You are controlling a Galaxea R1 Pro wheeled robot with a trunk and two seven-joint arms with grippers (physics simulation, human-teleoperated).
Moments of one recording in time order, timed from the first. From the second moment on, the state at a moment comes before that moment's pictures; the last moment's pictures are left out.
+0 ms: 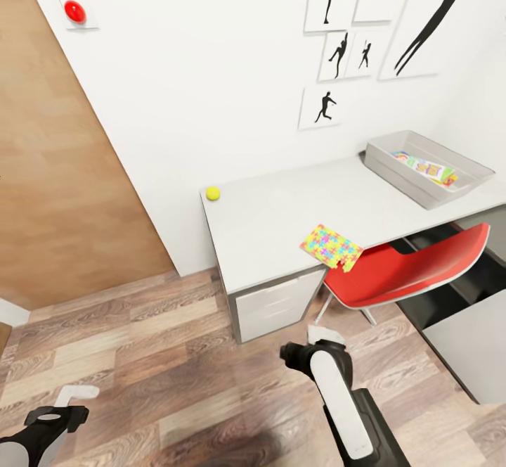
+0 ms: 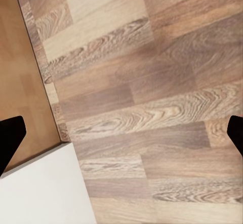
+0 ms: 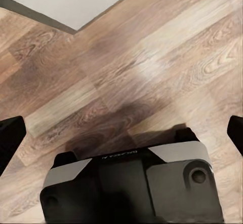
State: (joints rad) left arm -0.64 0.34 -0.05 -0.05 -0.02 -0.01 0.15; right arm -0.33 0.16 0.27 -1.55 -0.81 0.95 -0.96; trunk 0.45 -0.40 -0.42
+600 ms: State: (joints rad) left arm -0.58 0.30 -0.05 -0.03 -0.02 -0.09 0.15; right arm -0.20 0.03 0.28 -1.02 -0.80 0.45 -0.88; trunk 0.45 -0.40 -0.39
